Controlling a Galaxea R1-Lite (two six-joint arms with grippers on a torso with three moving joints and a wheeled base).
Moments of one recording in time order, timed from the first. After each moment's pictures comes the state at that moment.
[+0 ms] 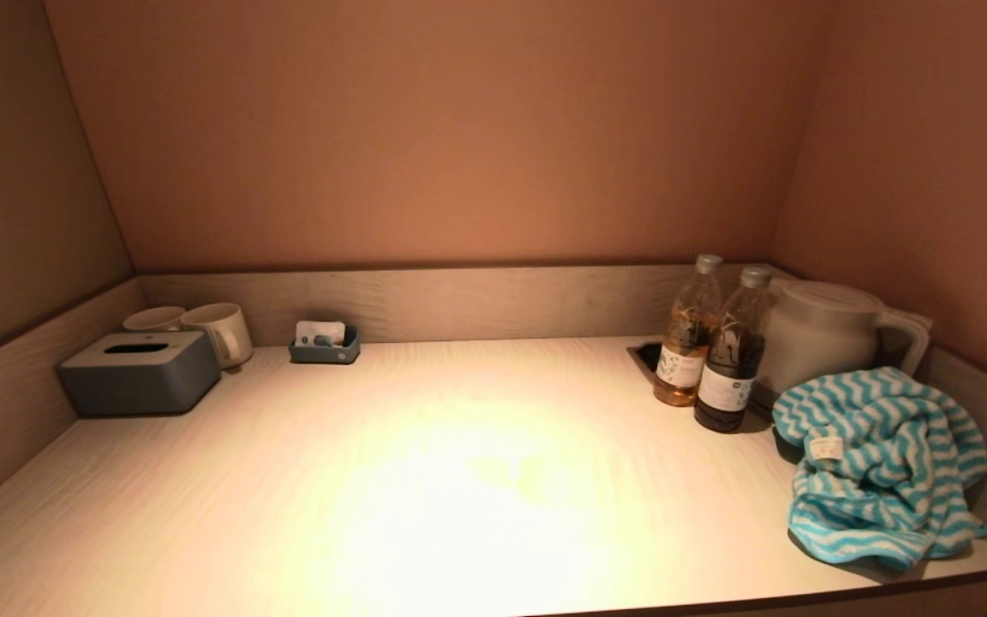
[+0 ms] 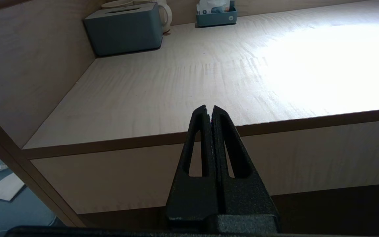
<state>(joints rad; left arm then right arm) 0.00 0.00 0.00 0.00 -0.03 0.09 0.00 0.00 0.00 0.00 0.00 -0.02</state>
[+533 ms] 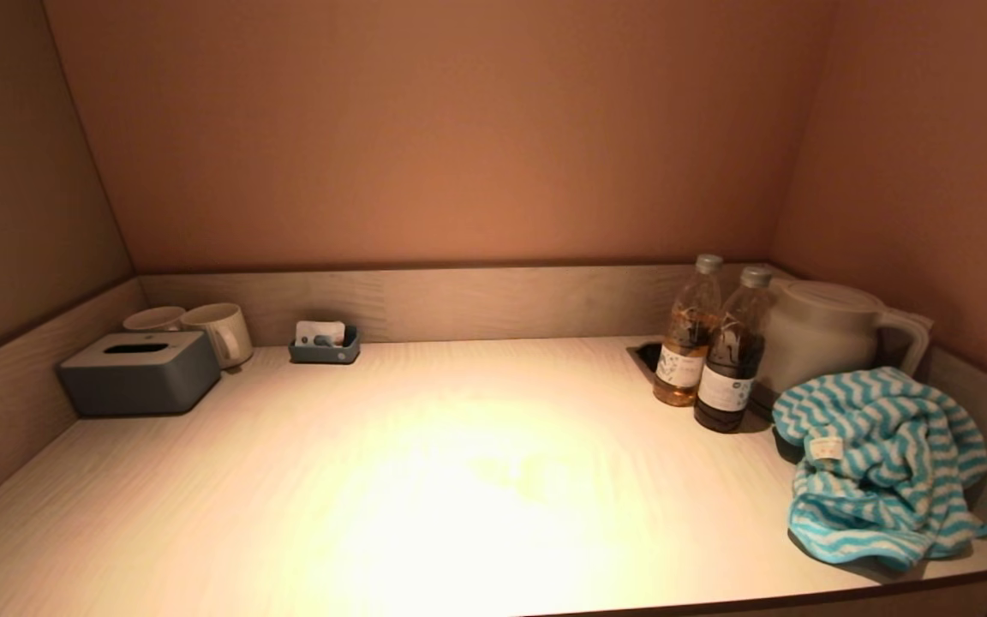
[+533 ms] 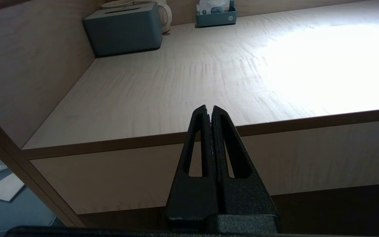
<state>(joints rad) 0.00 0.00 0.00 0.00 -0.03 0.09 0.00 0.00 -0.03 0.00 0.00 -0.03</state>
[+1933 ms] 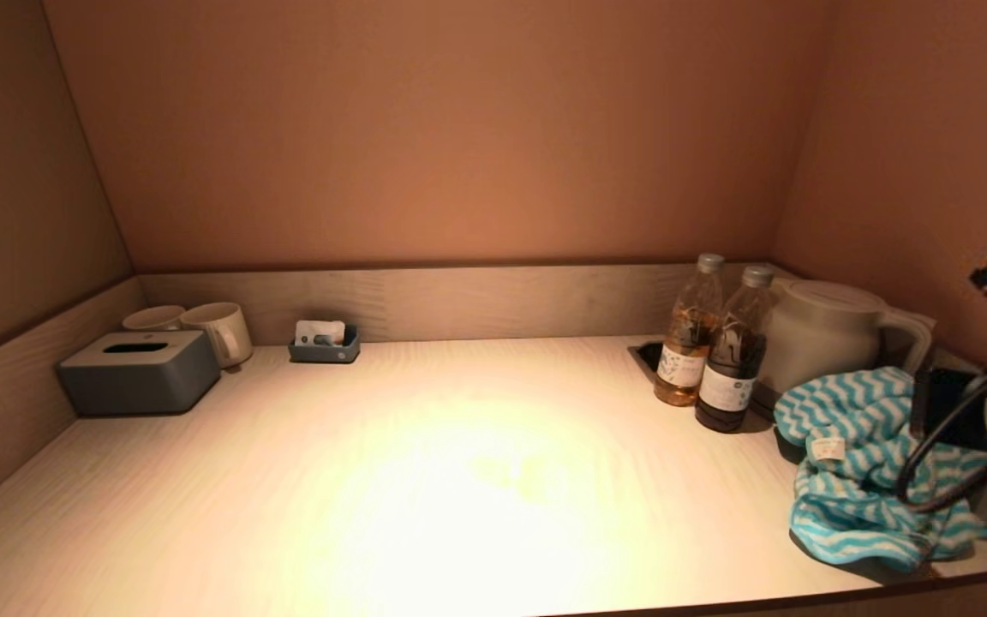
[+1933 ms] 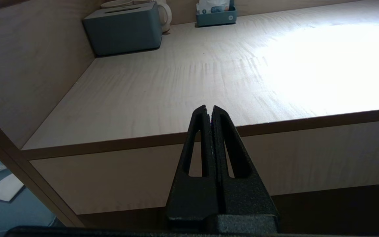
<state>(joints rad) 0.00 0.00 0.00 0.00 -0.03 0.09 -0.15 1.34 -0.93 0.25 -0.15 0.15</state>
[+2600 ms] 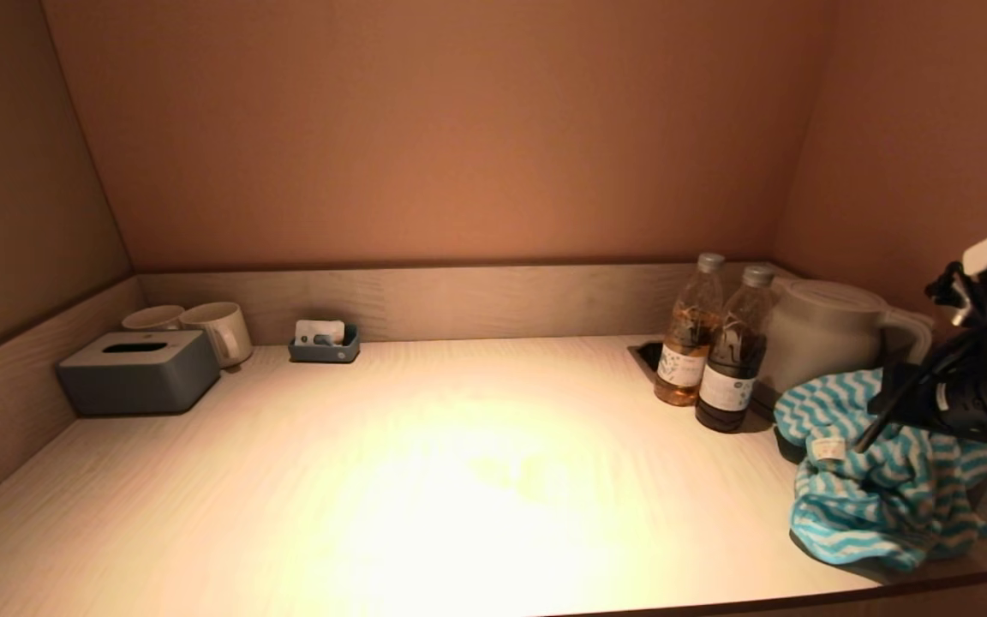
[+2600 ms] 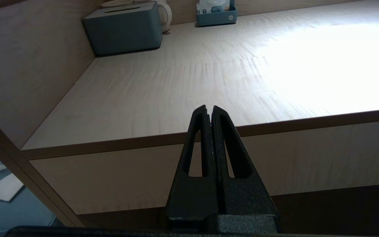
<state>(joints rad) 0.00 0.00 0.00 0.00 -0.03 0.09 -0.23 1.58 -1.05 0.25 -0.15 0.15</state>
